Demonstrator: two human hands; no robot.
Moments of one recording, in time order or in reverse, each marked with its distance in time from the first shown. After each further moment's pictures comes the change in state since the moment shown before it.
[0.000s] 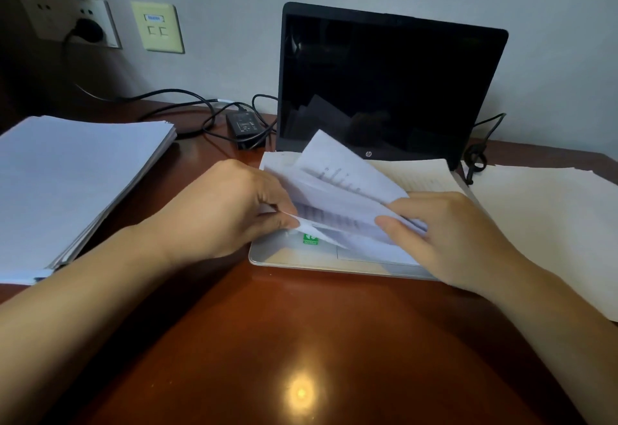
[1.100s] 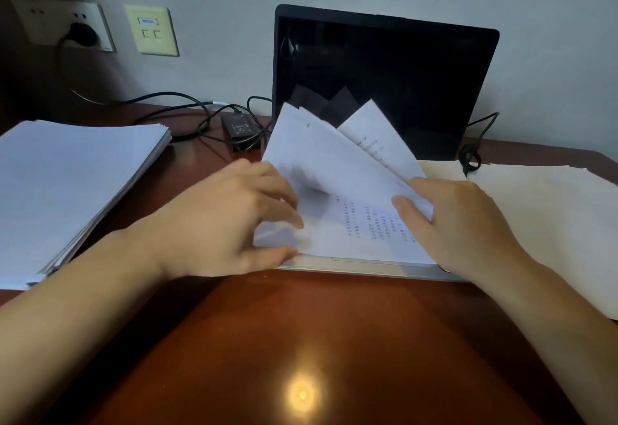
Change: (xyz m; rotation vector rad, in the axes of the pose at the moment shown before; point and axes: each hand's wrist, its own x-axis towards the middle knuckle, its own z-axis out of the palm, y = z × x) left_hand -0.004 0.006 -0.002 0.216 -0.091 0.153; right_hand -0.001 0.005 -0.007 -0.152 0.070 0.284
